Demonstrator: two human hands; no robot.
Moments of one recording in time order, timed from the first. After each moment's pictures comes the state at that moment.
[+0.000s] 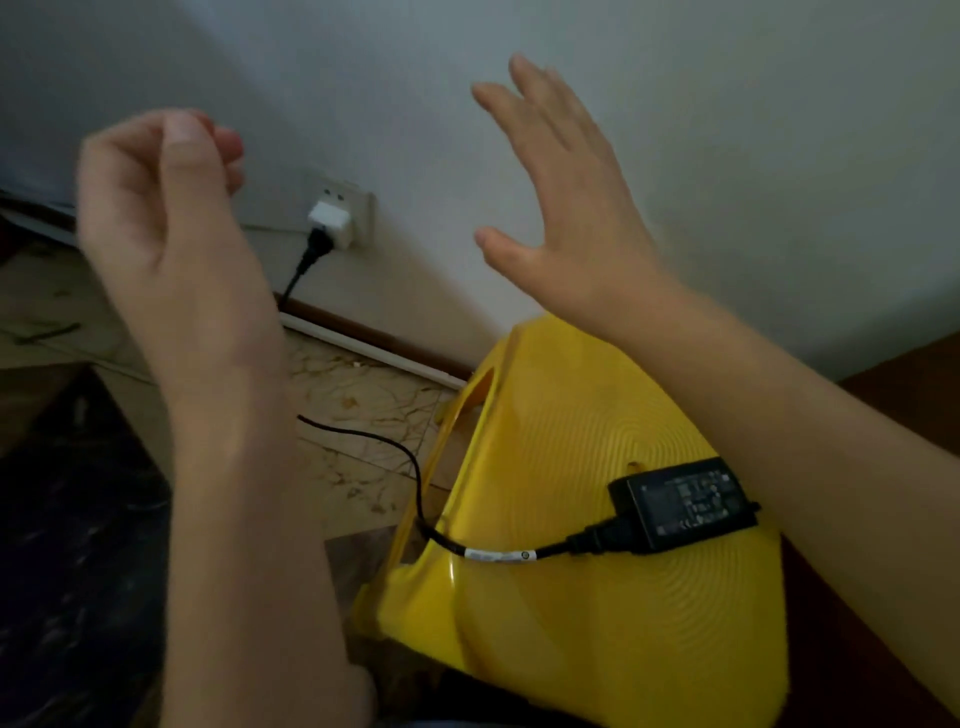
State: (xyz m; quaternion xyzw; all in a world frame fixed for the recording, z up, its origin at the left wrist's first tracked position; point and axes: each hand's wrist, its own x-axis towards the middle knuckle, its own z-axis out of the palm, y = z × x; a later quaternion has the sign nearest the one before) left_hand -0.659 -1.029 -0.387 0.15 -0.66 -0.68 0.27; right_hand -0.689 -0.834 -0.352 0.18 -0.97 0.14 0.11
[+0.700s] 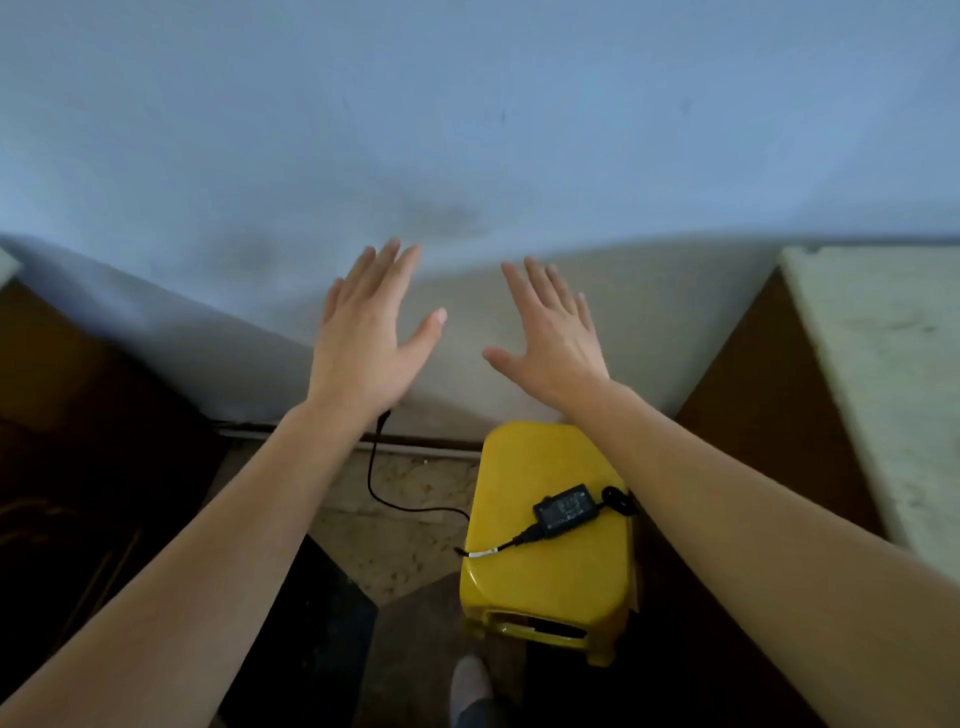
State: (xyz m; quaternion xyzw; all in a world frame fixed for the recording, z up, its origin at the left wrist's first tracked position) left_hand -0.629 -0.946 -0.066 -0.20 -0.95 -0.20 0.12; right_hand -0.610 -0.762 -0.118 -0.01 -0.97 0.25 0.07
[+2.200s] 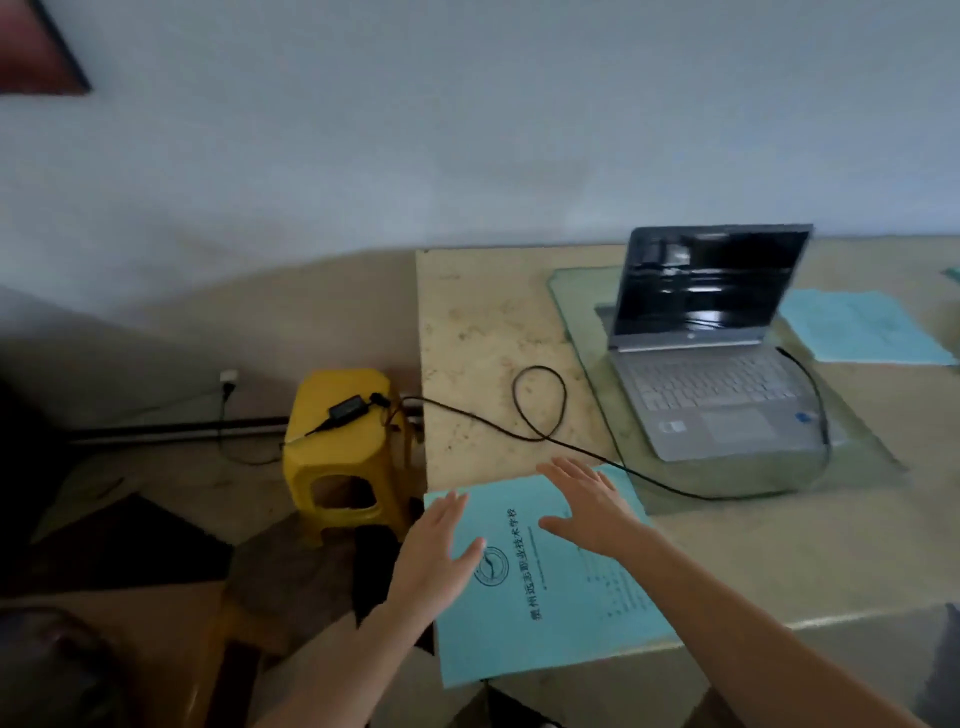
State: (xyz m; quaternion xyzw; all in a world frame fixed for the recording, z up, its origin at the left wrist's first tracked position) left_hand -0.039 -0.789 -0.042 -0.26 -0.89 -0.29 -0.24; right_hand 0.018 -0.562 -0.026 -0.12 -0.97 0.16 -0.13
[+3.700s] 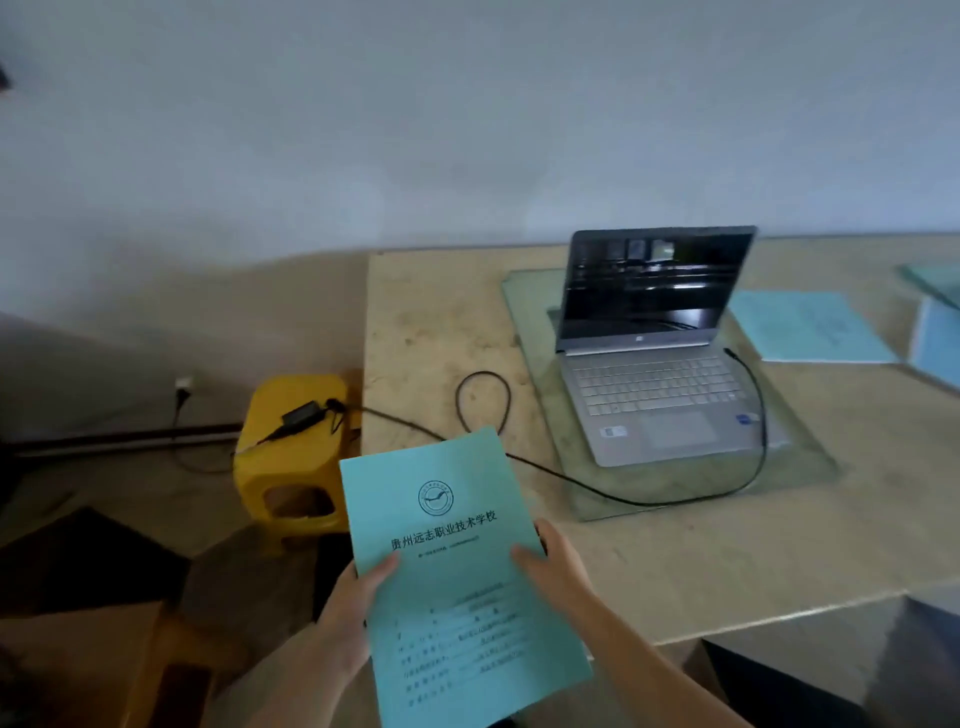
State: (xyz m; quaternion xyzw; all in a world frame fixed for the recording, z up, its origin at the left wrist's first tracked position) left_hand -0.012 -0.779 -0.047 0.17 -0.52 -0.73 -0.41; right_hand 0.075 -0.562 -0.040 -0.39 -0.74 0.54 -0.08
